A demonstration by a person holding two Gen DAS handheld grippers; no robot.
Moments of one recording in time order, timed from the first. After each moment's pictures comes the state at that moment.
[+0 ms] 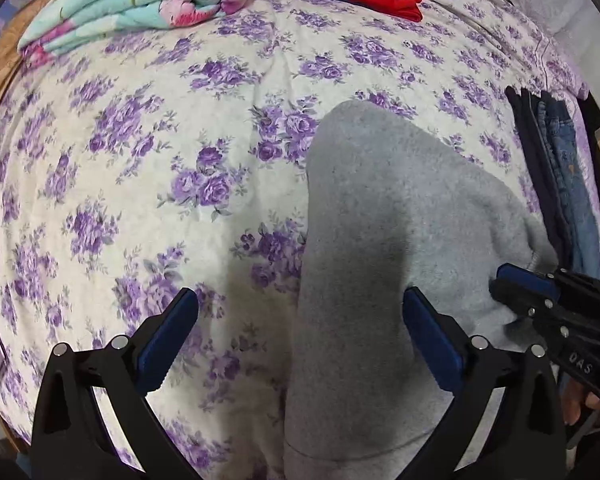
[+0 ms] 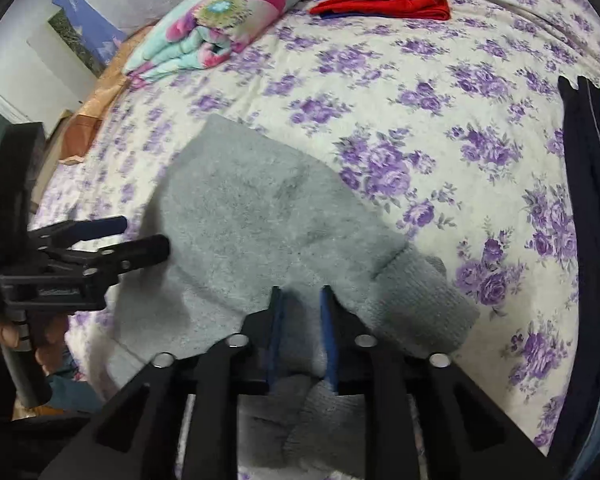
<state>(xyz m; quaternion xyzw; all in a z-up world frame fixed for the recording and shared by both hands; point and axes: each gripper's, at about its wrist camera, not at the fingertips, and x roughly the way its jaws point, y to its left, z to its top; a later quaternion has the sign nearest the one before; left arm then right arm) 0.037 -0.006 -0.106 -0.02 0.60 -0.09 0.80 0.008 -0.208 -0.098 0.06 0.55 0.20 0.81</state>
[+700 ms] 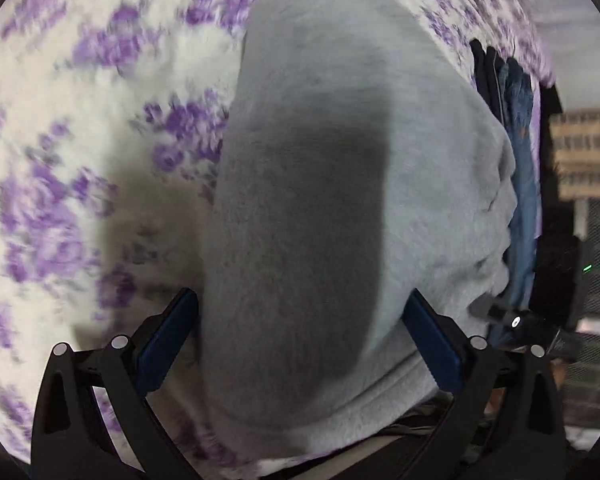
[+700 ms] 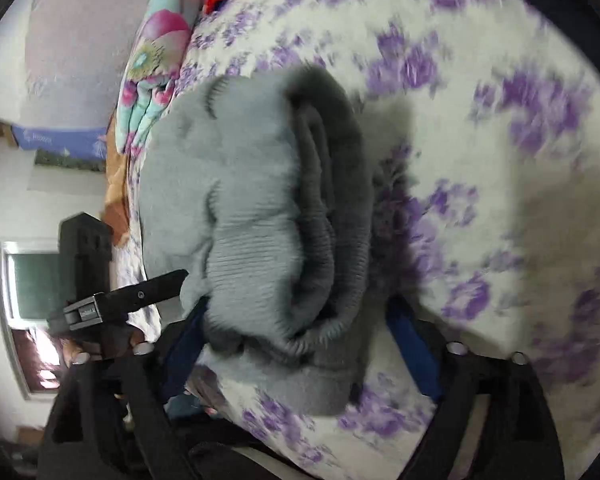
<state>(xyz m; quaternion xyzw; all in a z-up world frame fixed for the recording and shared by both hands) 0.024 -0.011 -0.160 -0.14 0.70 -0.20 0.67 -0.048 -0.282 -0.161 0.35 0.59 0.18 0.70</state>
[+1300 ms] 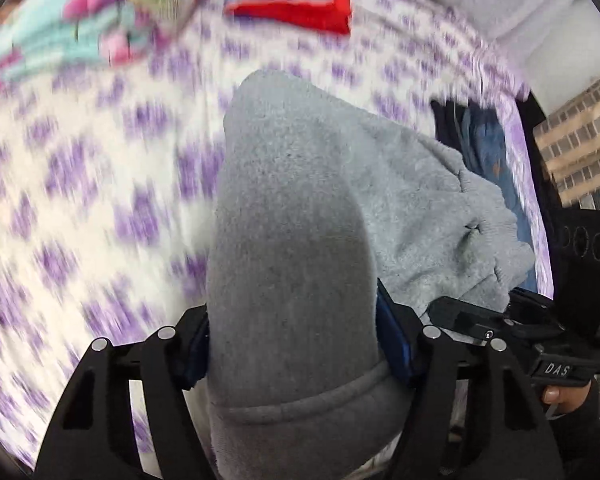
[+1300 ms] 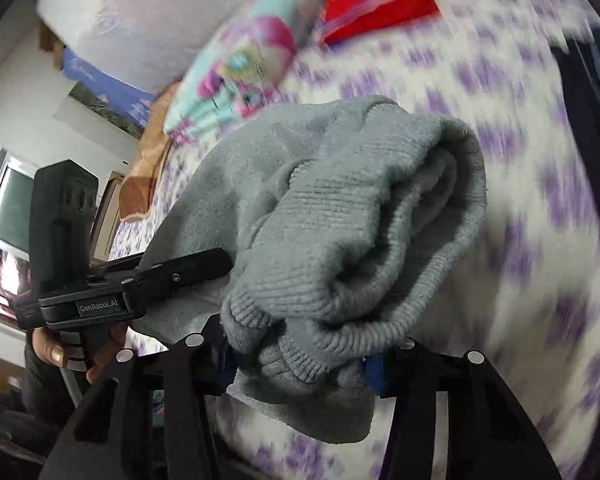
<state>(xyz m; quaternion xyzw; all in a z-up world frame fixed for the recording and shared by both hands) 0.058 -0.040 -0.052 -0.05 0.57 -0.19 0.80 0.003 -0.233 -0.054 0.19 0.51 0.24 0.80</state>
